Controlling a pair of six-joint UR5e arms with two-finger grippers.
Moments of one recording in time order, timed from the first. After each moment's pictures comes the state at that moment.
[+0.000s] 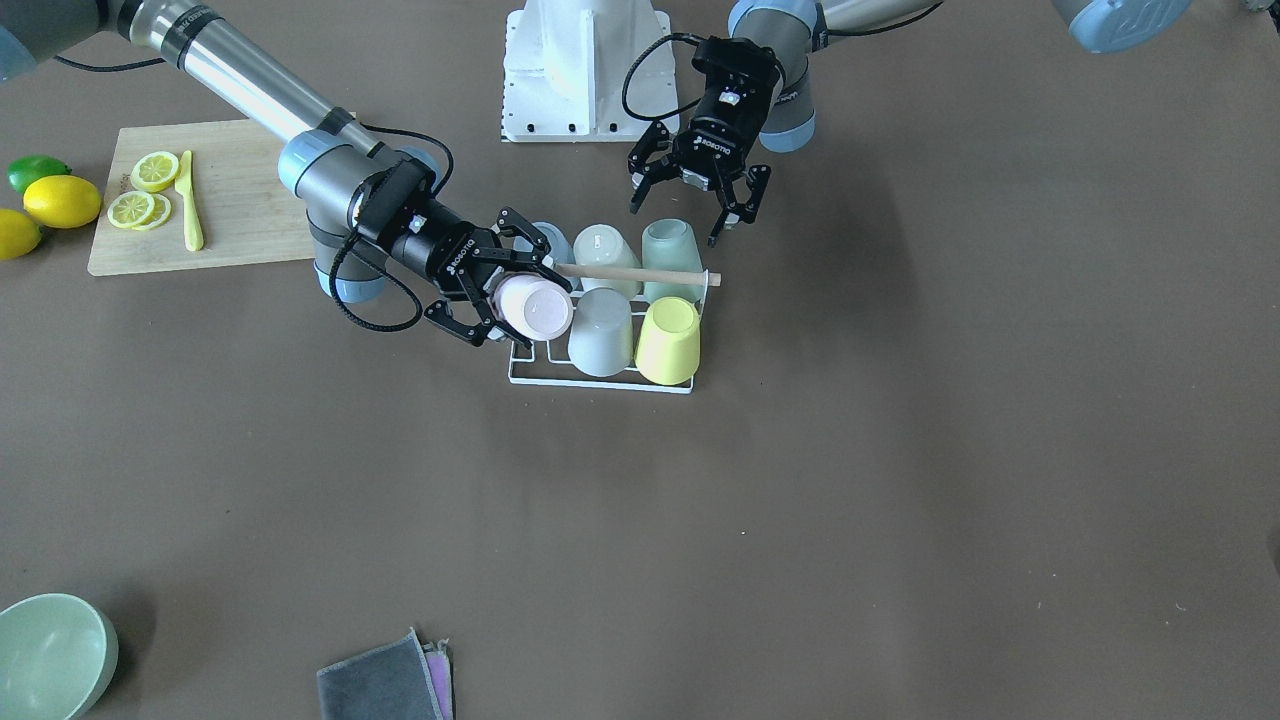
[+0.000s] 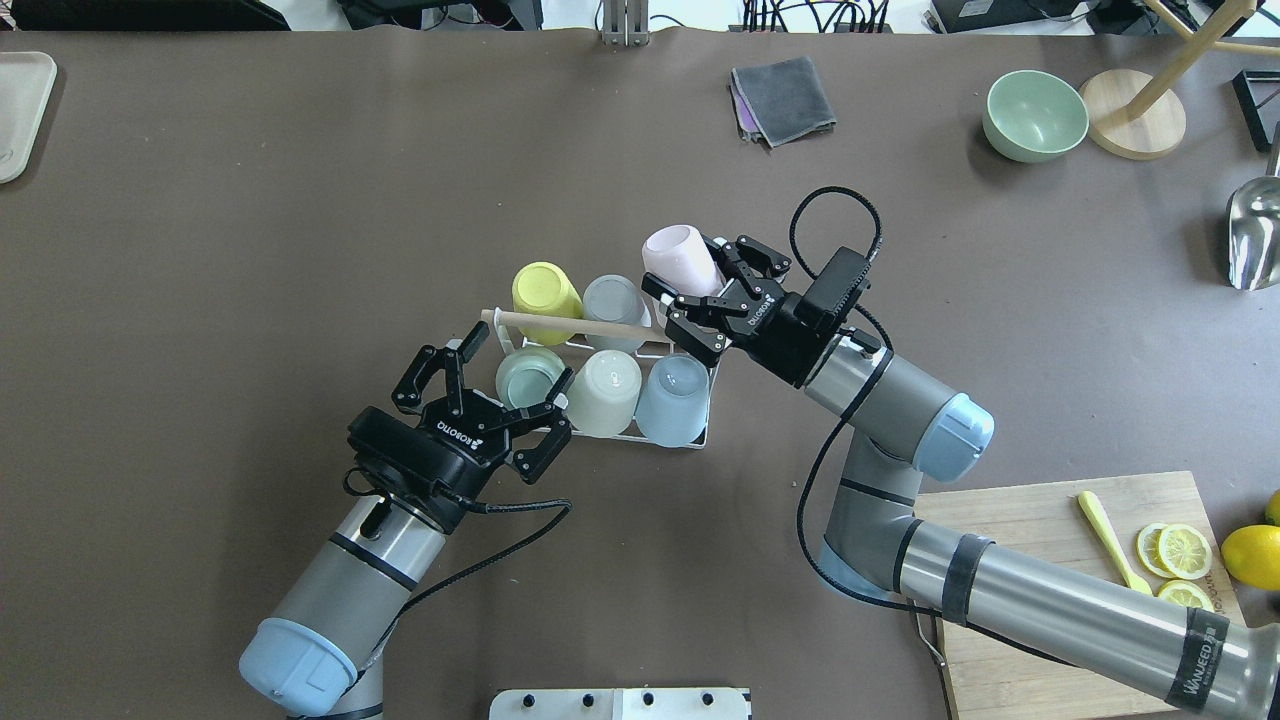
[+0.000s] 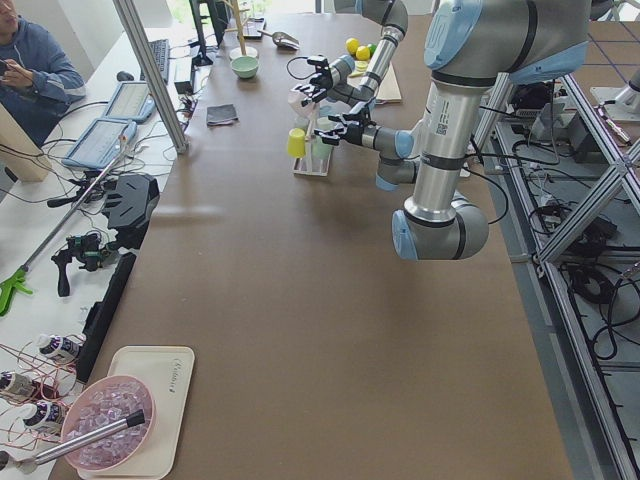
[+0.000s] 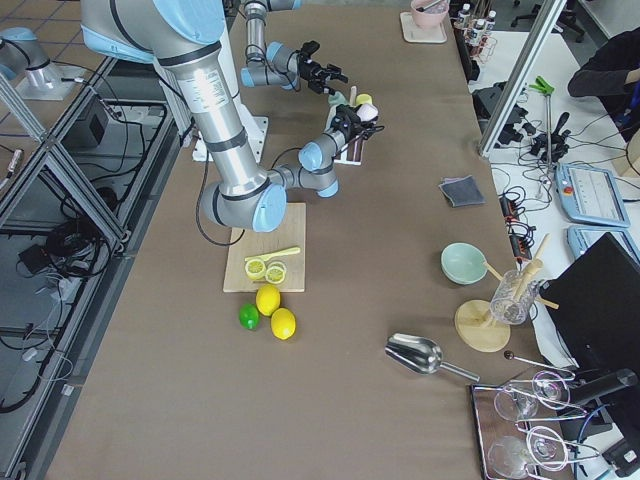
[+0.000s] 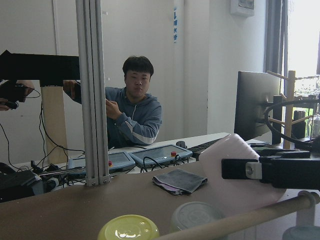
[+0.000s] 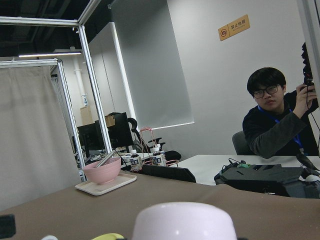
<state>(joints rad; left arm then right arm) -0.14 -2.02 -1.56 -3.18 -0.63 -0.31 0.44 -0.99 1.14 0.46 1.26 0.53</state>
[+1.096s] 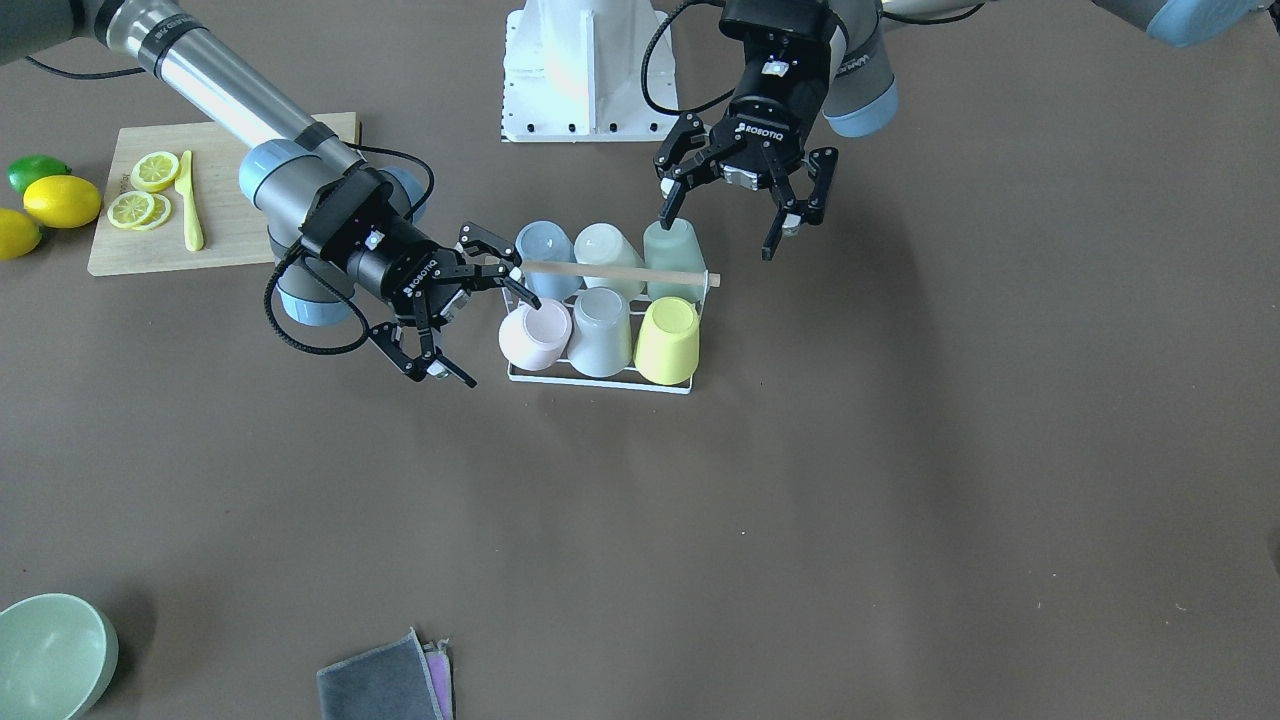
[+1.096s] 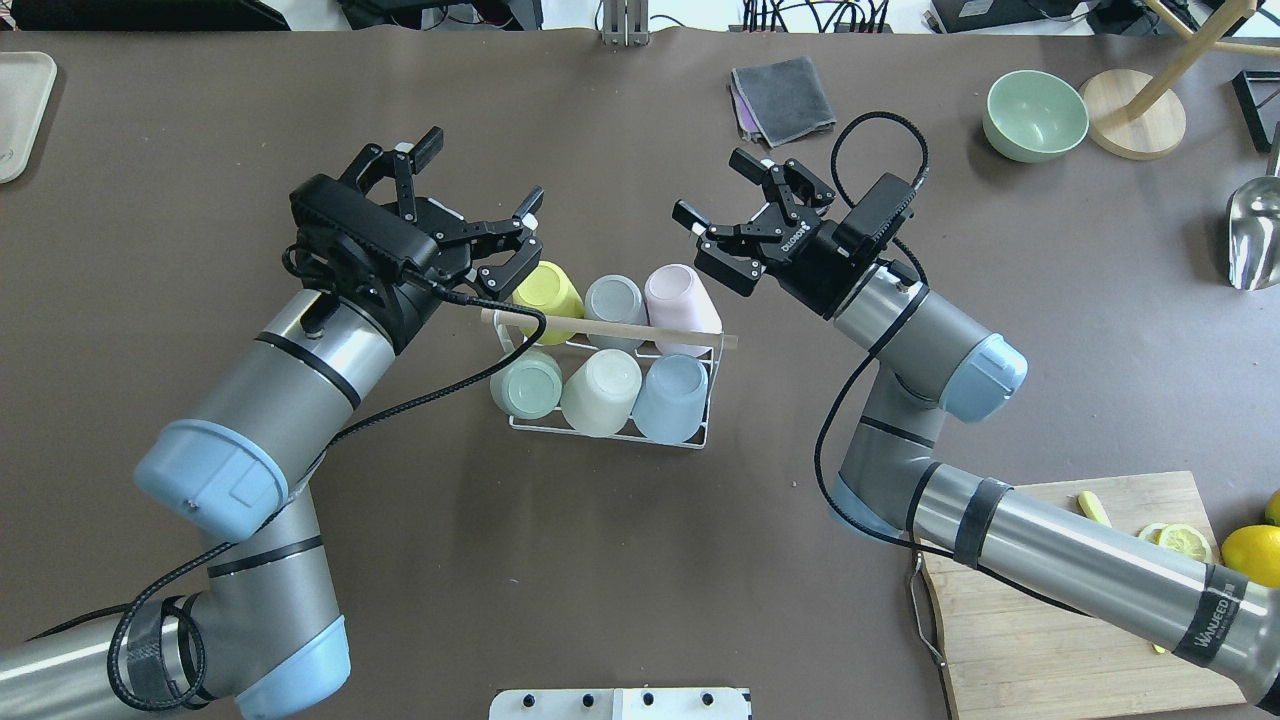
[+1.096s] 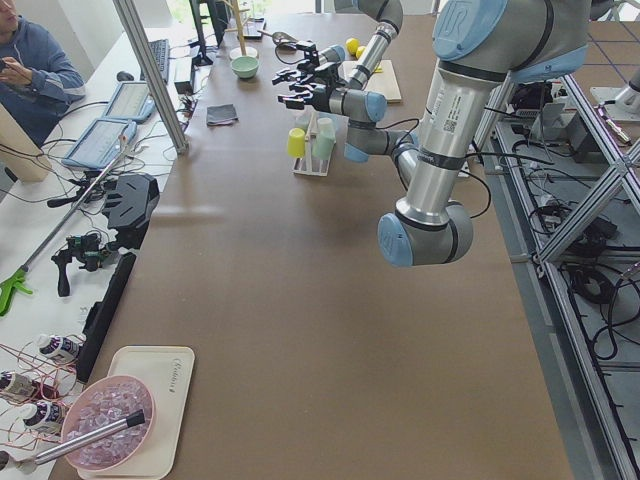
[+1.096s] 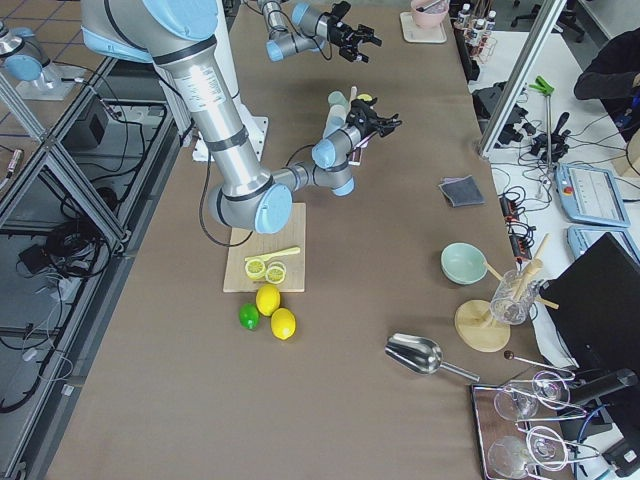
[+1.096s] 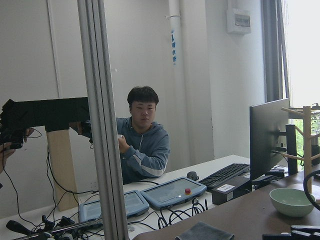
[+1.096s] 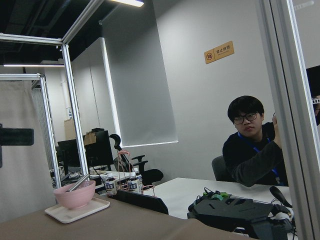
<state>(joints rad) -0.43 -2.01 -1.82 -2.66 -0.90 -0.36 0.56 -0.99 1.17 0.42 1.26 0.54</state>
